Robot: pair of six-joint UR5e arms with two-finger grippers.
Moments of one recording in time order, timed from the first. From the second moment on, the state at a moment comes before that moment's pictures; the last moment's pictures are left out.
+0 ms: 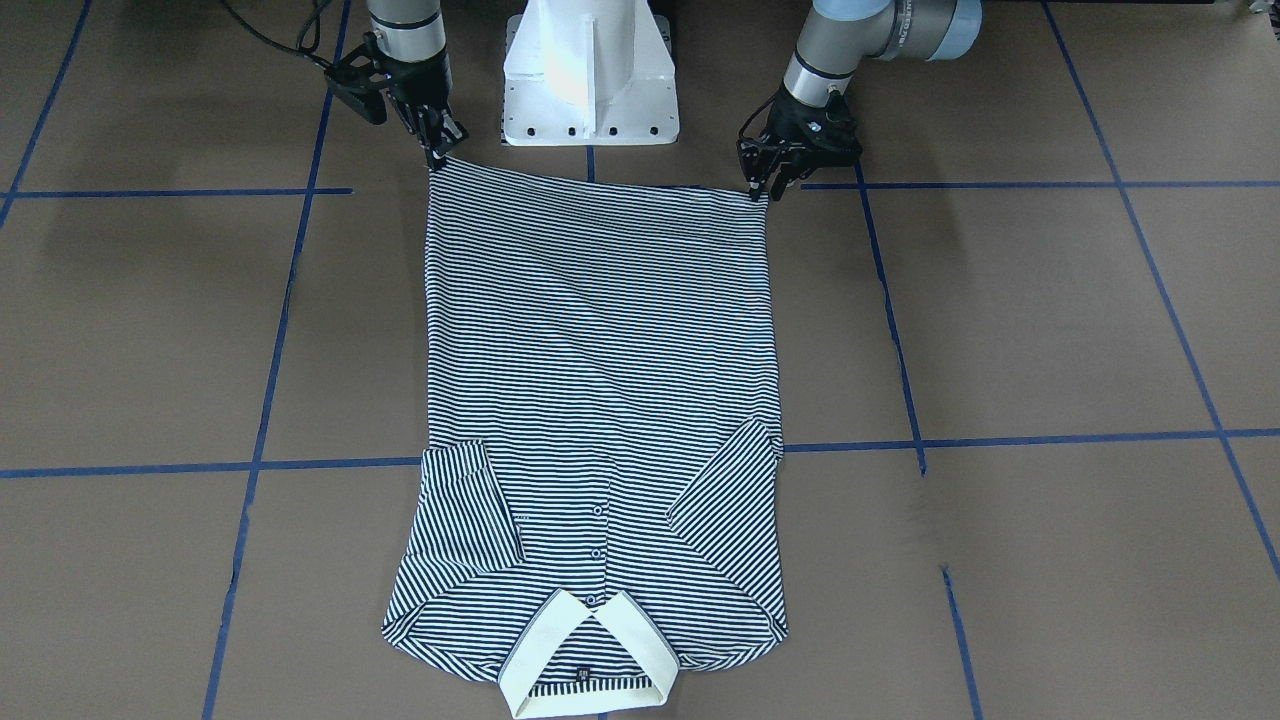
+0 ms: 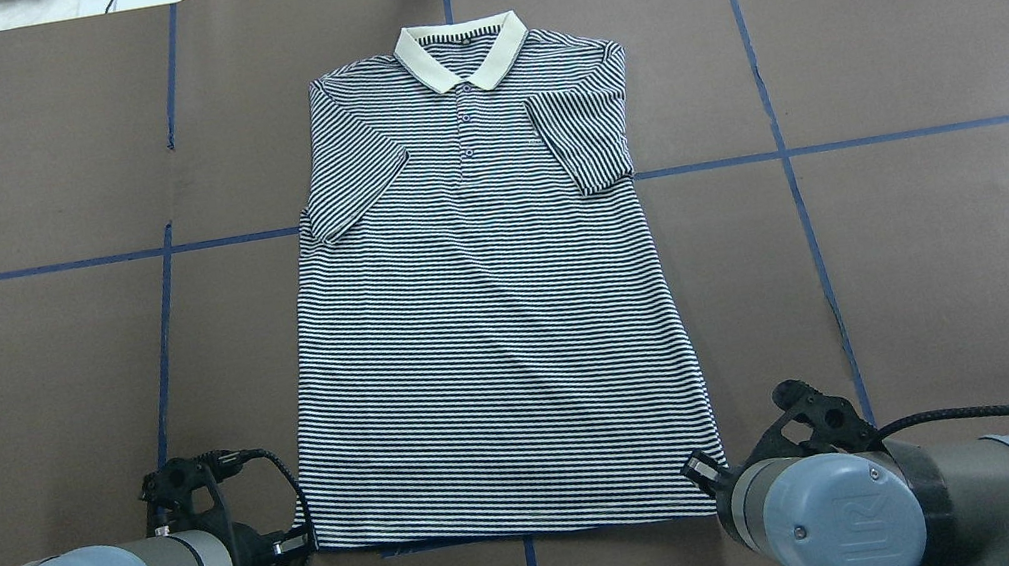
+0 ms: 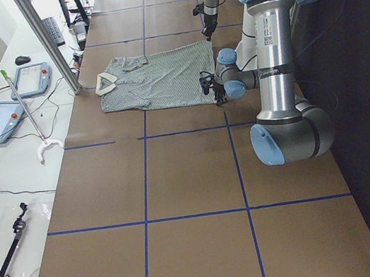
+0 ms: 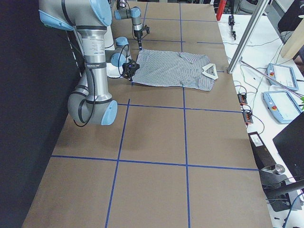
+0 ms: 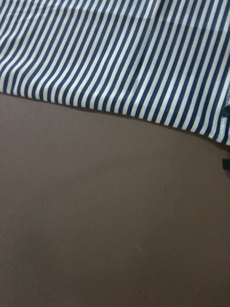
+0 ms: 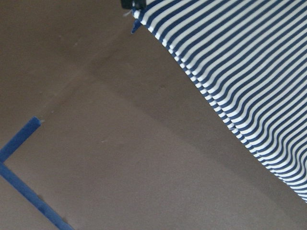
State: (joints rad) left arm -0.17 -1.62 -2.01 -2.03 -1.58 -1.62; right arm 0.11 -1.37 2.16 -1.65 1.54 2.28
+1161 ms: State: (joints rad) left arm -0.10 -1.60 -2.37 -1.78 -1.59 -1.77; right arm 0.06 -1.43 2.43 -1.85 1.54 2.27
